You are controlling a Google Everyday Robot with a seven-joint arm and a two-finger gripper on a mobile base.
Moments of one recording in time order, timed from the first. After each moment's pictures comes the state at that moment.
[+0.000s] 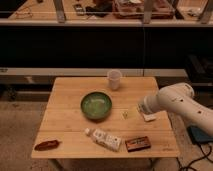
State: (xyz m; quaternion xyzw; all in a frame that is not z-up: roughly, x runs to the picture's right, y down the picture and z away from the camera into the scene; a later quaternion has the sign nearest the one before) arm 0.156 0.095 0.718 0.08 -0.21 -0.83 0.52
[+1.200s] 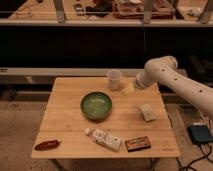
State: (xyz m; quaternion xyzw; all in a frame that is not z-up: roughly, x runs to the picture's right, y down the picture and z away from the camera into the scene) arm 0.173 -0.028 0.804 0.02 -0.19 -0.83 0.53
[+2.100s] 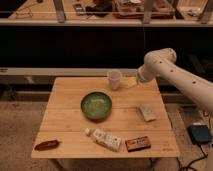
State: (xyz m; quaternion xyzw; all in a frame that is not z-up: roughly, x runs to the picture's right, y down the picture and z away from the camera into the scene) arm 0.199 -0.039 0.823 -0.04 -0.18 -0.78 0.60
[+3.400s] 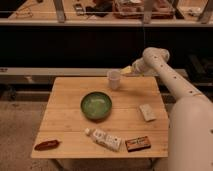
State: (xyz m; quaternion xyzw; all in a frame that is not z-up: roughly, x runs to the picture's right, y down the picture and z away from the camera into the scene) arm 0.179 -0.105 0.931 0.04 -0.19 -0.69 0.70
